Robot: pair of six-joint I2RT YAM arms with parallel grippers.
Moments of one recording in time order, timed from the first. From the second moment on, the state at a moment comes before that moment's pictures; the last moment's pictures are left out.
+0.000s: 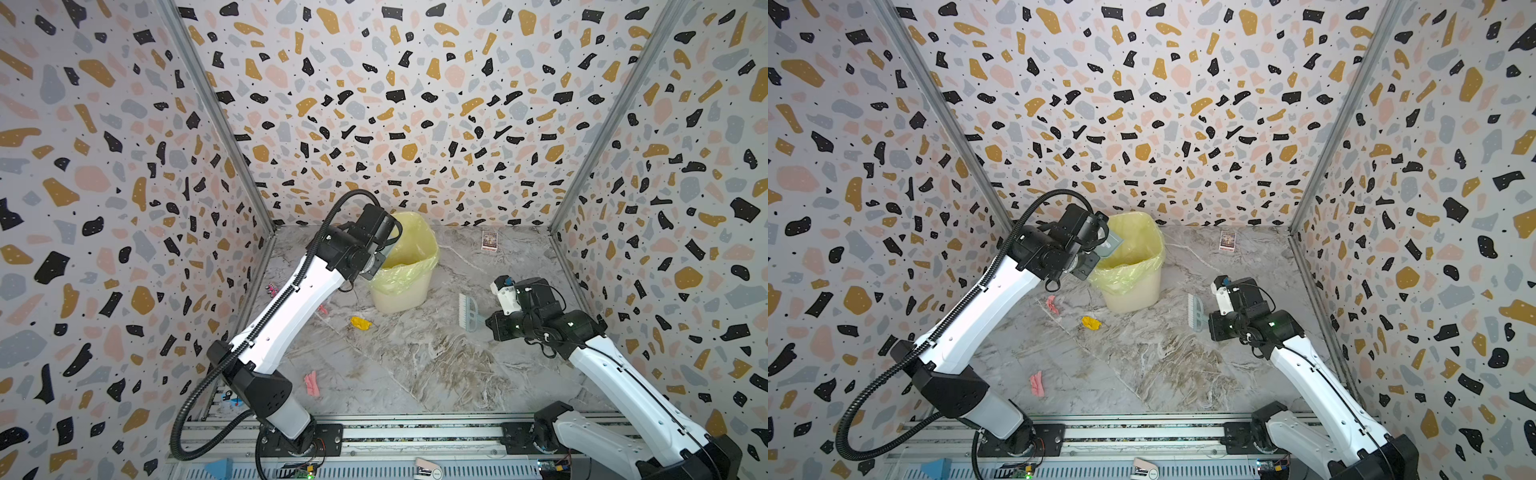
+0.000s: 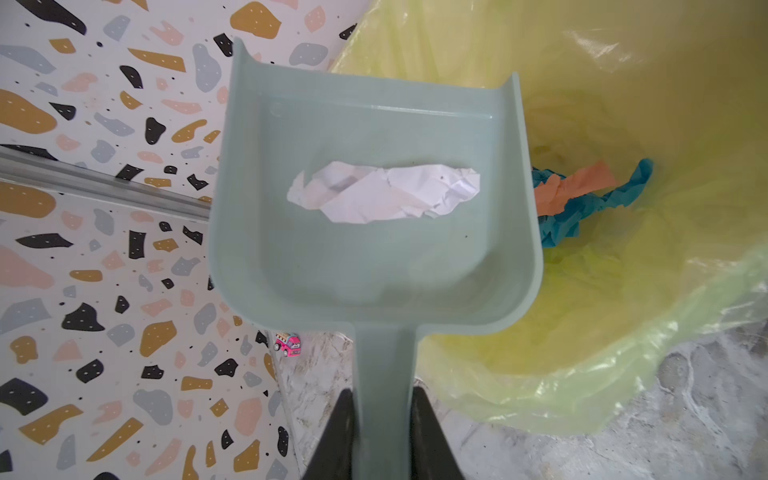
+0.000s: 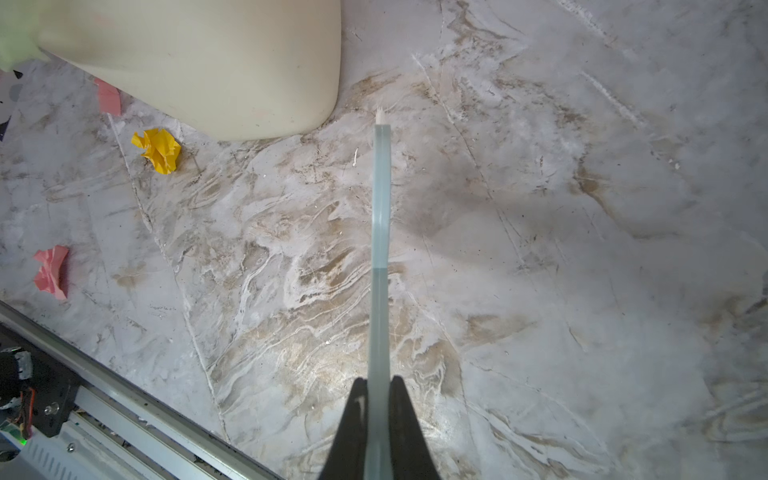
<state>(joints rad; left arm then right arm) -0.64 1.61 1.90 -1.28 -0.52 0.10 0.43 0.99 0.90 -0.84 -0.18 0.20</state>
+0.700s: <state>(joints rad) -0.83 1.77 1.97 -1.29 -0.91 0.27 0.41 1.02 0.94 -0.85 -0.24 0.16</state>
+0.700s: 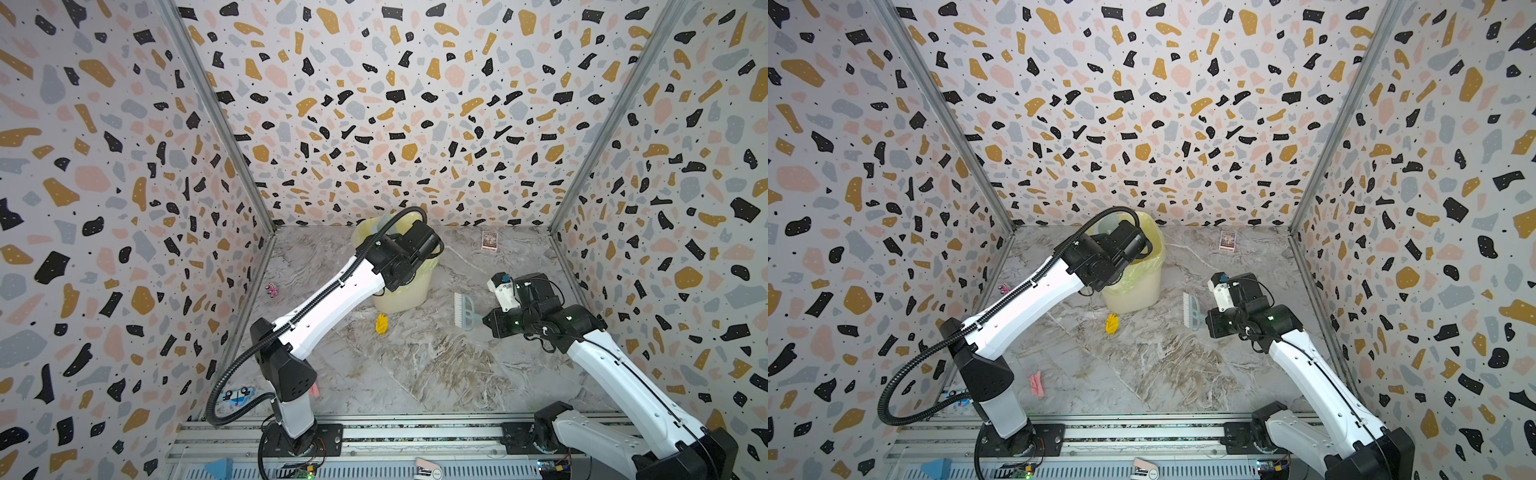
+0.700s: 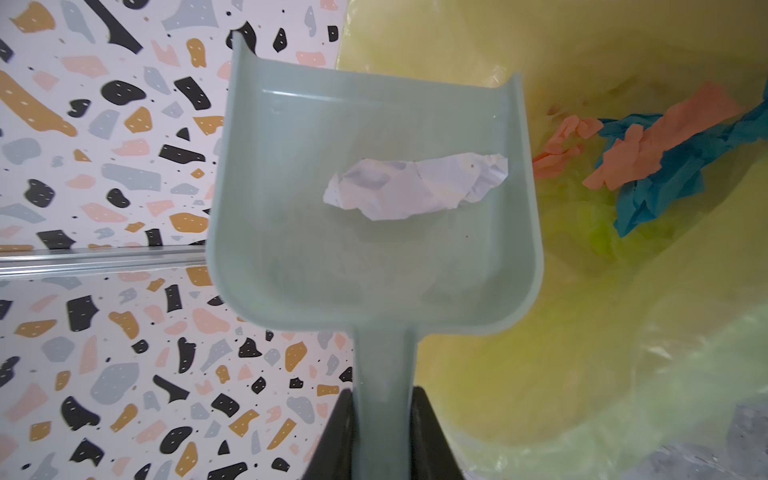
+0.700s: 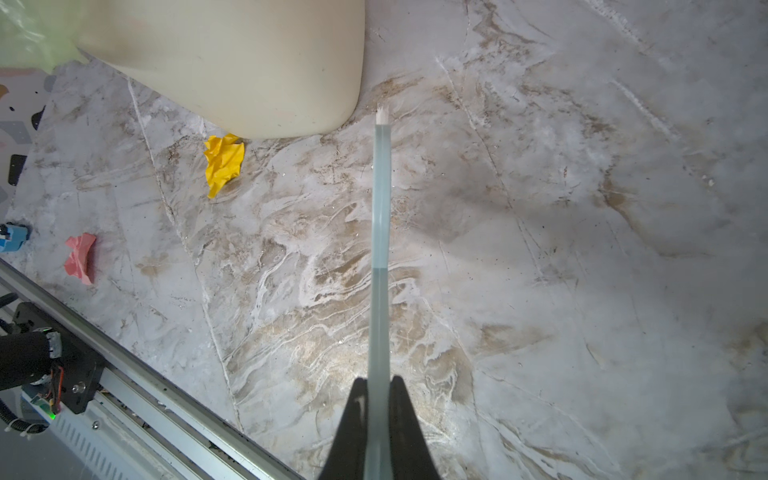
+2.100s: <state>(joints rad) -0.94 1.64 1.79 -1.11 -1.13 0.46 0.41 1.01 0.94 -0.87 -0.26 0.19</state>
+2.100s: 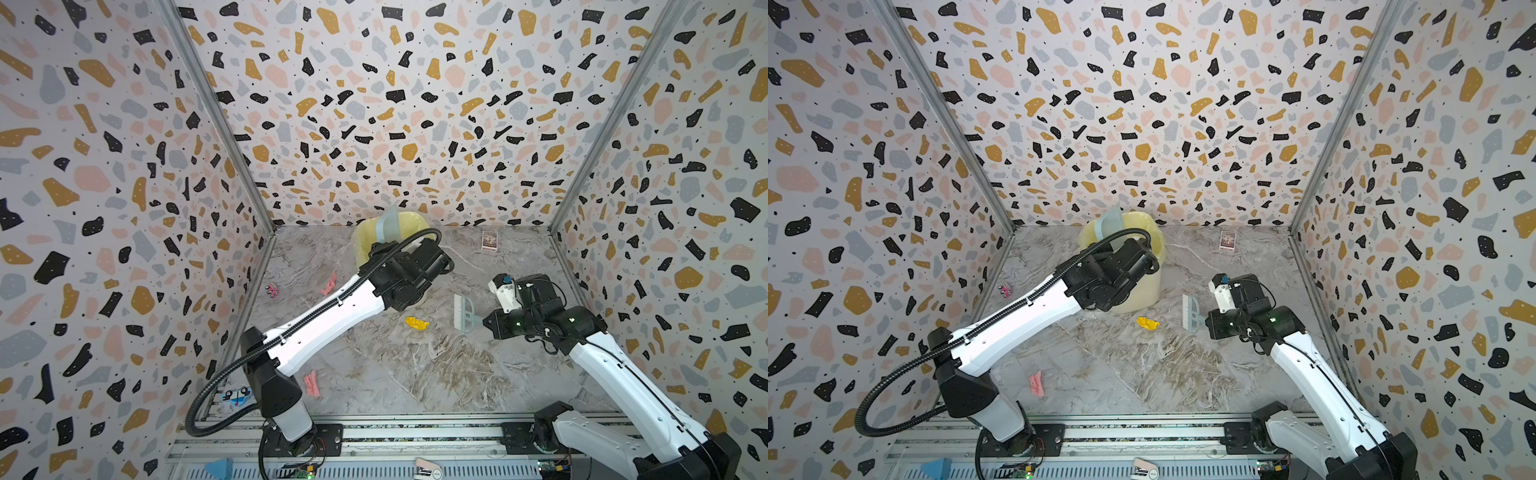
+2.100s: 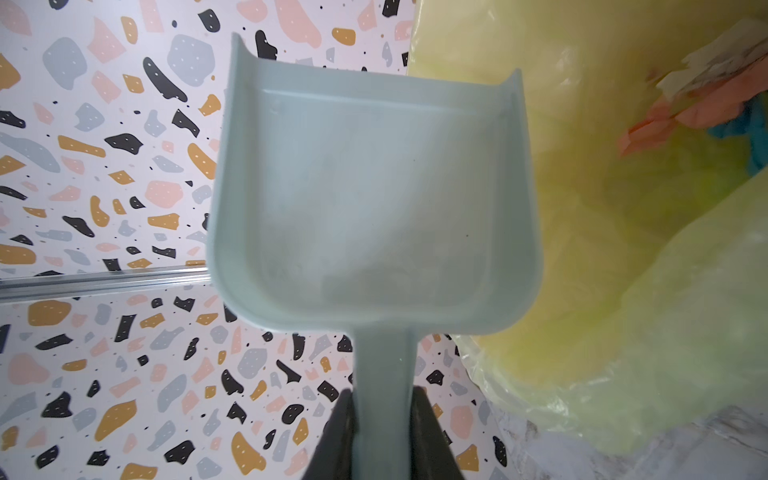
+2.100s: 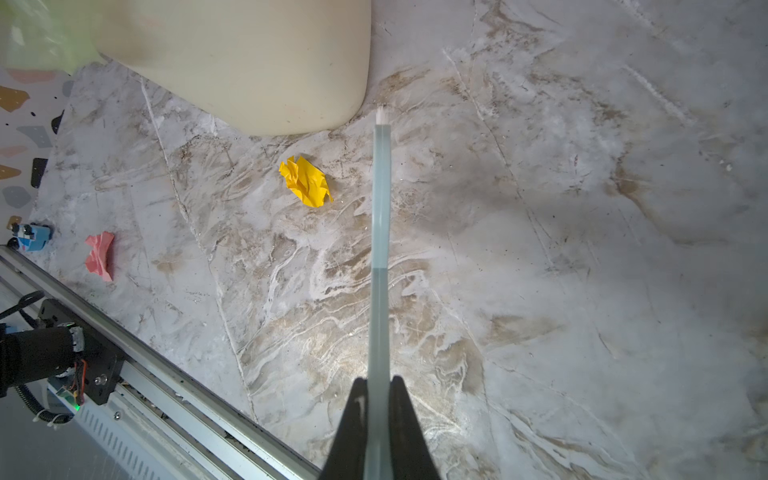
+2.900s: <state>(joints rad) -1.01 1.24 1.51 -1.09 -0.60 0.02 0.50 1.07 1.01 -0.88 -0.18 0.13</state>
